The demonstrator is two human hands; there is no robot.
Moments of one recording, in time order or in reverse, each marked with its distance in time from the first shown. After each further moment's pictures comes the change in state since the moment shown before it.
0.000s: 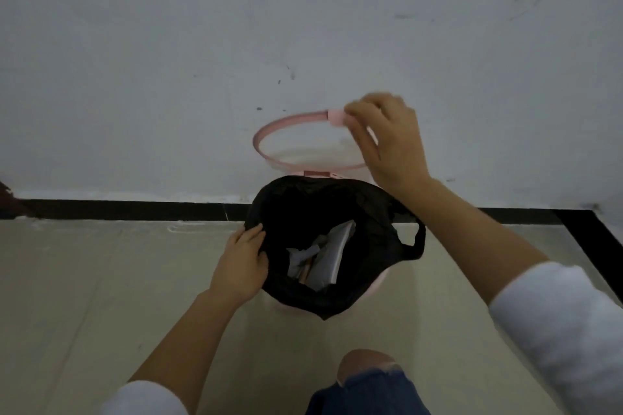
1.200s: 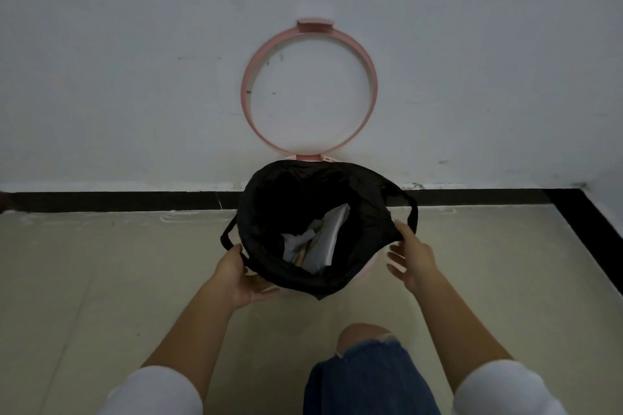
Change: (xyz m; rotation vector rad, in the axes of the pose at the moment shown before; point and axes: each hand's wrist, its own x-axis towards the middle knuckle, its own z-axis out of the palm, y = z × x) left_hand -0.018 0.007 0.011 -1.491 -0.247 -1.035; right_hand -0.185 0.023 0.018 0.788 -0.031 1.904
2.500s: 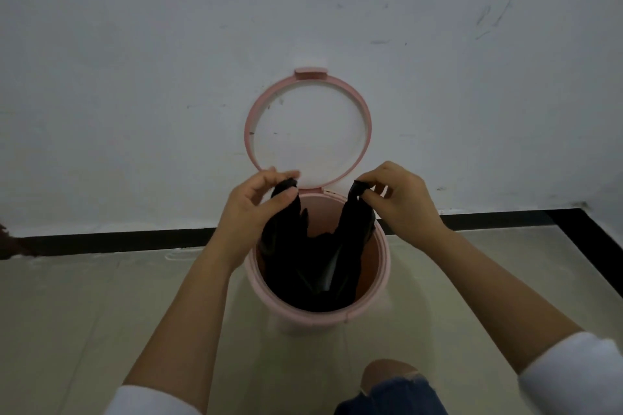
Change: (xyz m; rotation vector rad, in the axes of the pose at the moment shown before) left_hand -0.089 0.077 0.066 0.590 -0.434 1.131; right_hand -0.076 -0.115 0.041 -0.778 -0.214 -1.340
